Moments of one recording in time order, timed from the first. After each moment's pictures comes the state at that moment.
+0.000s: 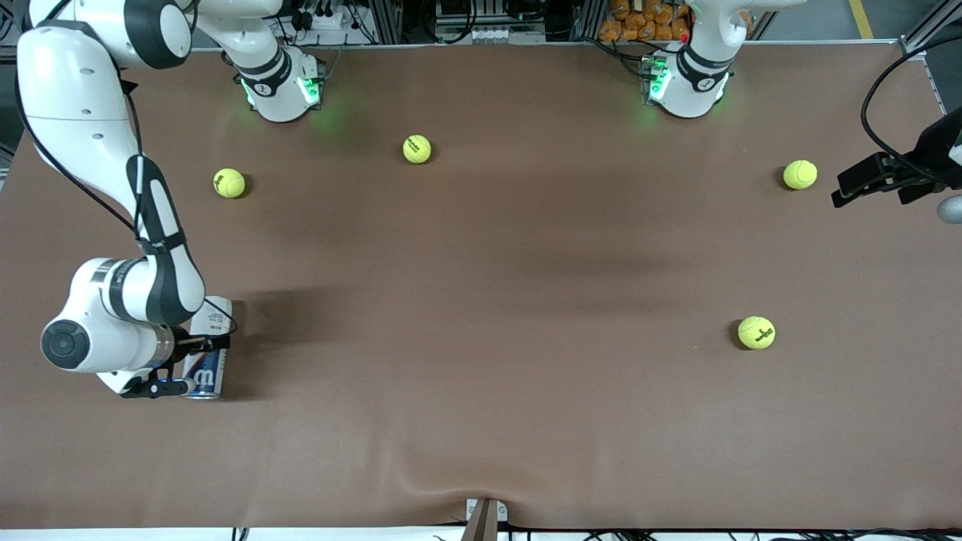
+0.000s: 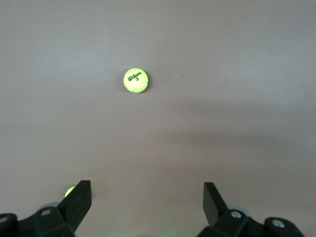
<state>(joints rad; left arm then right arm) -0.05 0.02 0.04 -1.52 -0.04 1.52 -0.07 -0.05 0.78 -0.06 -1.48 0.01 2.07 -0.15</state>
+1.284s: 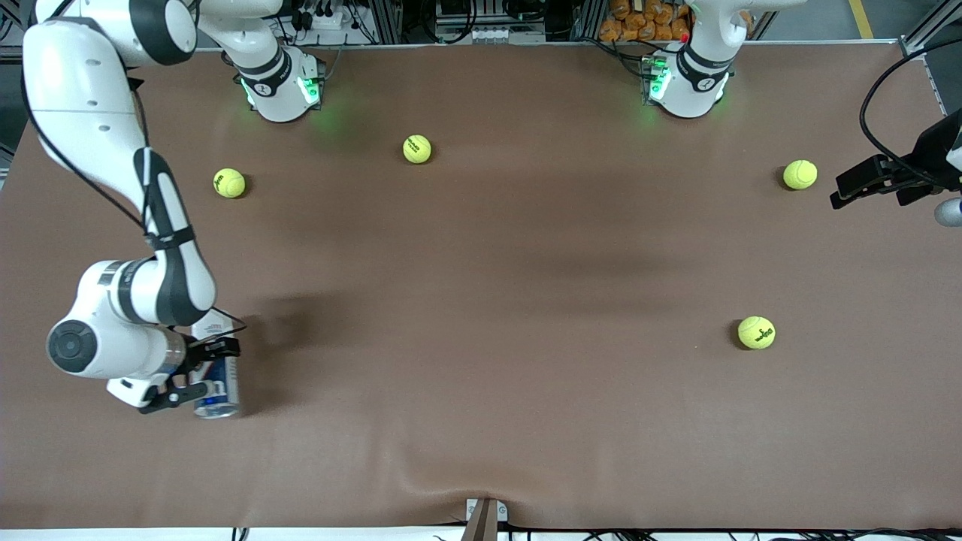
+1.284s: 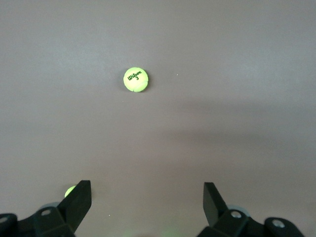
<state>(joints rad) -0.04 0.03 0.04 -1.53 -0.04 1.52 -0.07 0.01 0.74 0.01 -1.42 0.01 2.07 -0.40</state>
